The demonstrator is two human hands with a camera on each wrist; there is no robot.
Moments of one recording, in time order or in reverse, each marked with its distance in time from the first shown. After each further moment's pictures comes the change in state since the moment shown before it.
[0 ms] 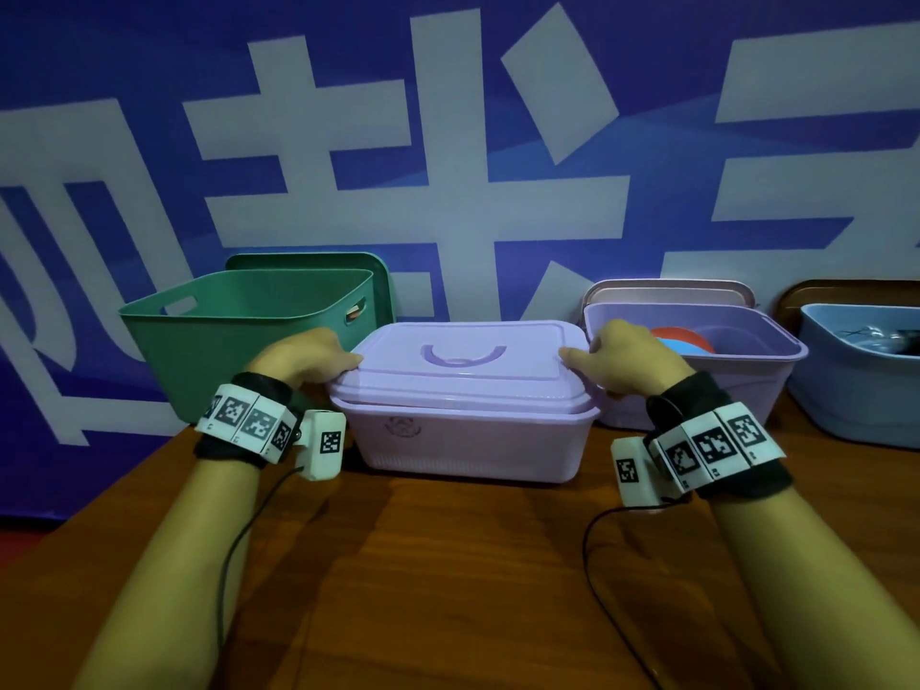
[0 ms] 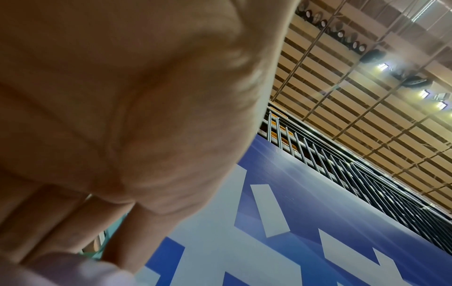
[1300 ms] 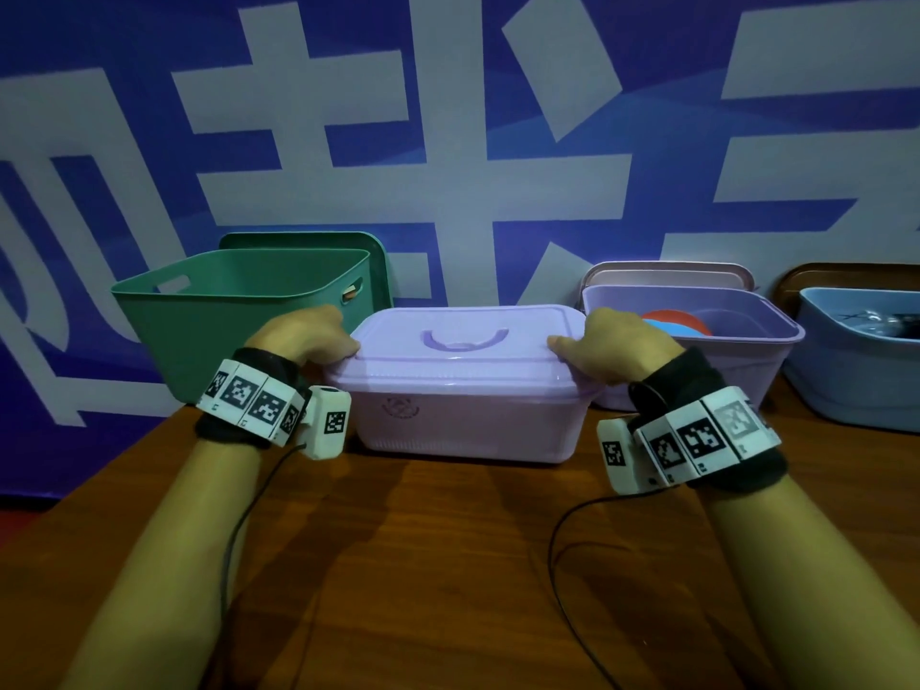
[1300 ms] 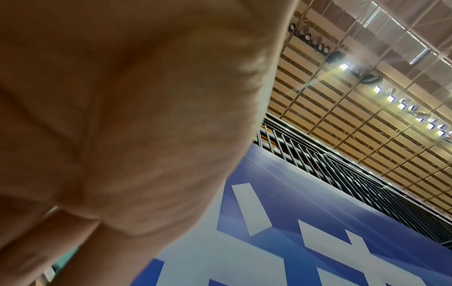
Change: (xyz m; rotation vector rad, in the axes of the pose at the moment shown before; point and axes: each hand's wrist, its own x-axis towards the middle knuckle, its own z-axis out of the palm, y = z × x) left_hand -0.030 0.025 -0.006 0.180 -0.005 -0.036; right_hand -0.030 -0.026 -0.012 -0.123 -0.084 -0.012
